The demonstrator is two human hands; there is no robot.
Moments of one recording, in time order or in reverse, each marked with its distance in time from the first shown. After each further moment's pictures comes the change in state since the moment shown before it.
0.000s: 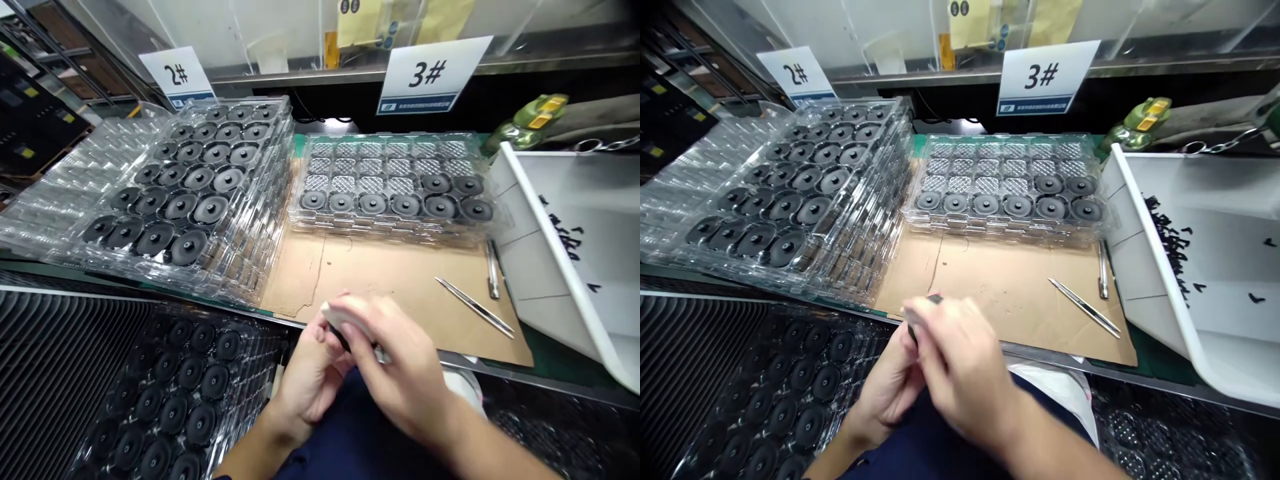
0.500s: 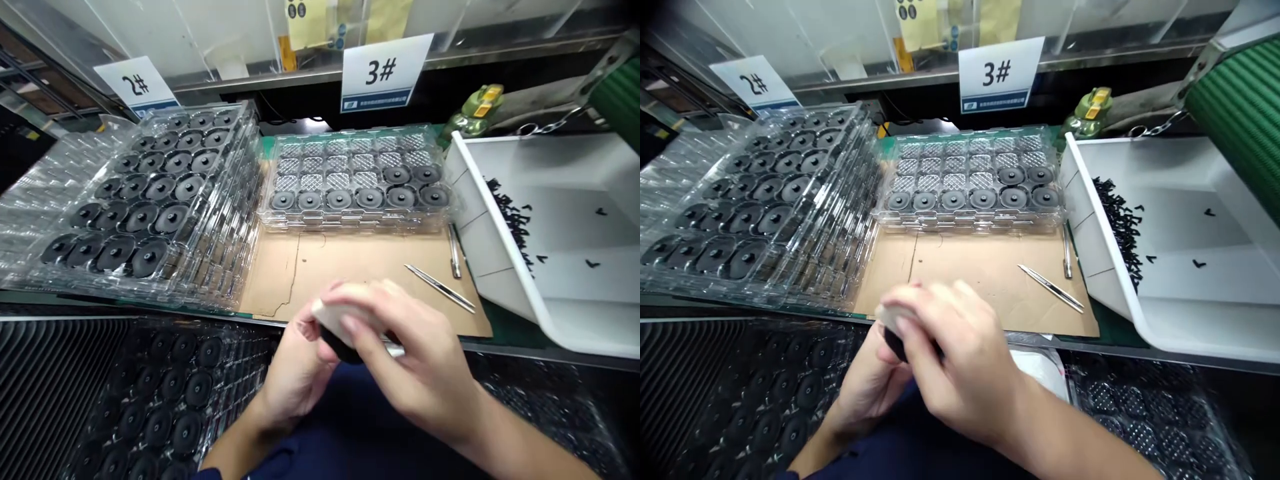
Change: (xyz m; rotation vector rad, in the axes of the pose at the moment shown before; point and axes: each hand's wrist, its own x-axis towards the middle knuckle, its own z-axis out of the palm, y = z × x) left_hand -0.002 -0.012 0.045 0.128 -0.149 0.021; right_hand -0.018 -0.012 -0.030 0.037 0.083 -0.037
